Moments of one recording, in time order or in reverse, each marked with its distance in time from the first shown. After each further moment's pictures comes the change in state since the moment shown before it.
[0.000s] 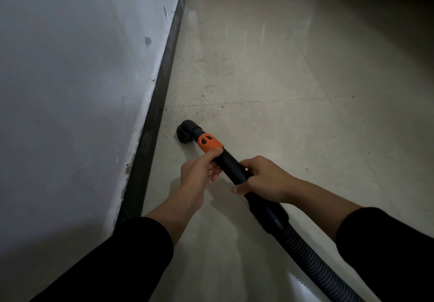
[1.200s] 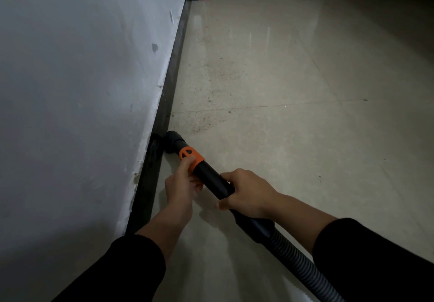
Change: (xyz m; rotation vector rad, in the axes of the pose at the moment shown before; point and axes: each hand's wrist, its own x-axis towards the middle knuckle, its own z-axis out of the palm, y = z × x) left_hand 0.031 0.003 -0.040 -0.133 0.198 -0.003; right_hand 0.023 -0.025 0.037 -0.226 -0.009 -0.116
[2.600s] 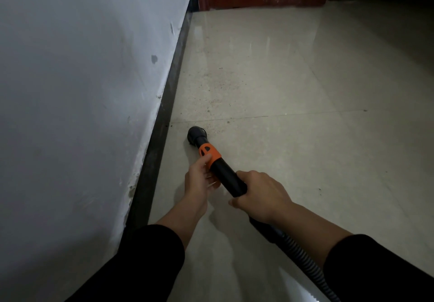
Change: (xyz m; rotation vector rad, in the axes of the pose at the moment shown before) left_hand 0.012 0.002 0.047 0.061 -0.193 -0.014; right_hand -0.002 0.012 -0.021 -0.126 0.176 0.111
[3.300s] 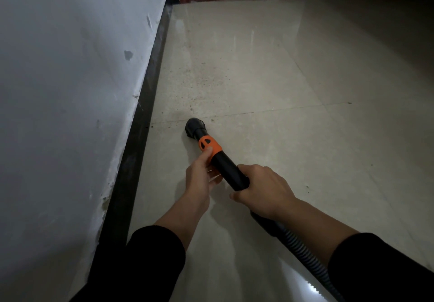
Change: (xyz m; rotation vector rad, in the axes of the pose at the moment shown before) left_hand 0.009 -0.007 0.042 -0.018 -0.078 0.011; right_hand 0.011 0.033 -0.012 0.044 0.061 0.060
